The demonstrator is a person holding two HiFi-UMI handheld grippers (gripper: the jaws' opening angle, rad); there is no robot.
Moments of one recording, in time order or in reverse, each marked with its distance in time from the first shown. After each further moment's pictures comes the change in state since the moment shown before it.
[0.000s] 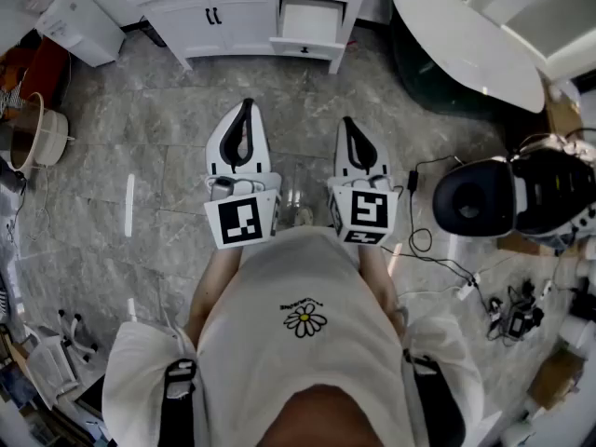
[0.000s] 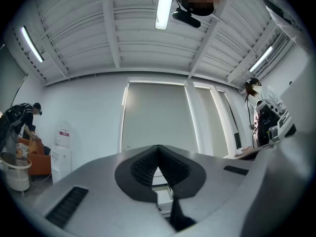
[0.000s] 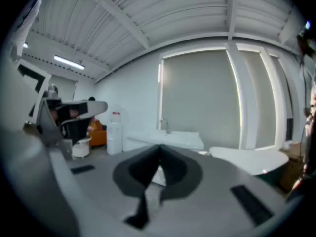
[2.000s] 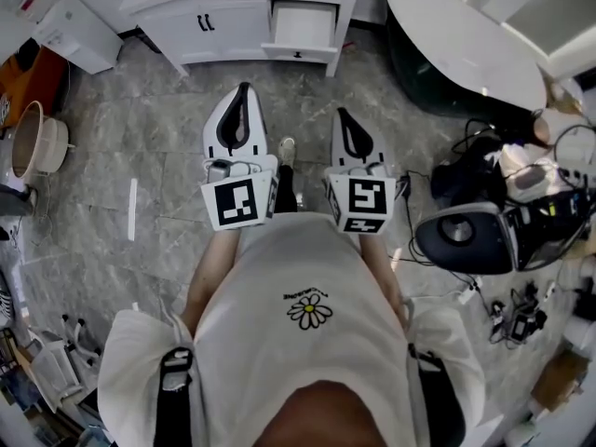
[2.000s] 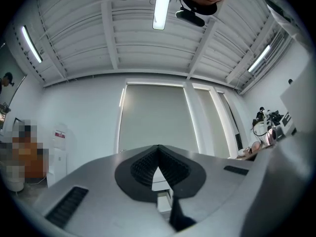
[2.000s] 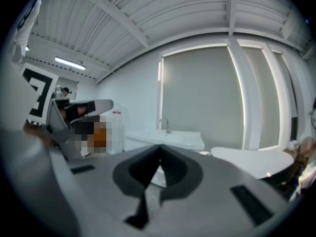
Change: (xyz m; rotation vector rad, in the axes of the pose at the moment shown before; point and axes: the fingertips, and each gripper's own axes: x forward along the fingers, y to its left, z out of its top) left arm 0.058 -0.016 -0.010 0.010 -0.049 -0.013; right arm 0.038 -0.035 -0.001 -0.010 -0.011 0.033
